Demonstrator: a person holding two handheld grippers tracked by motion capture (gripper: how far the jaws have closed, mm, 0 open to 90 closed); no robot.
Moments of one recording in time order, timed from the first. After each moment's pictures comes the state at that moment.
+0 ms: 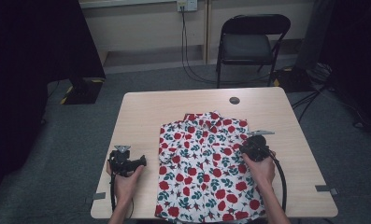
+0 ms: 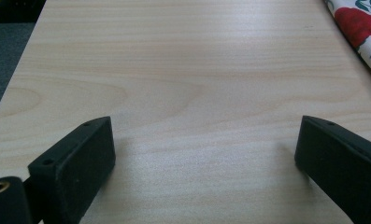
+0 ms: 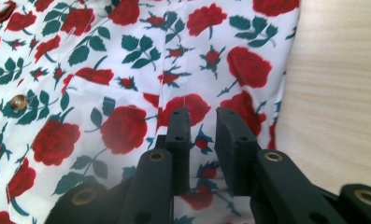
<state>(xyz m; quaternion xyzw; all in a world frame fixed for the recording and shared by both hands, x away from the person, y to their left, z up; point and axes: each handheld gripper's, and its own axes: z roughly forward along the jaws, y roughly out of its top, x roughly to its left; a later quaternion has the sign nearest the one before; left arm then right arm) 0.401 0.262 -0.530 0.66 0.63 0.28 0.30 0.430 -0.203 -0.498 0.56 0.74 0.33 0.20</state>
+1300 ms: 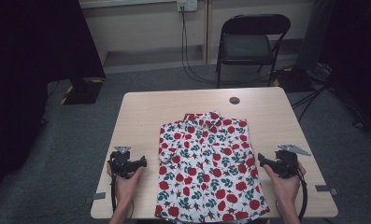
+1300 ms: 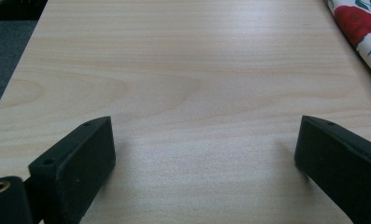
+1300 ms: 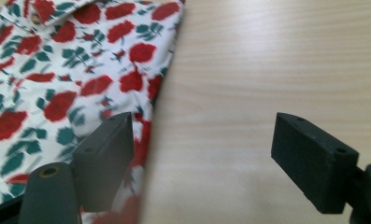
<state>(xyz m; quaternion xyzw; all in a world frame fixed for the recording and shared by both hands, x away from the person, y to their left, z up) 0.397 0.259 -0.530 0.66 0.63 0.28 0.30 0.365 -0.276 -0.499 0.61 0.64 0.37 0.27</state>
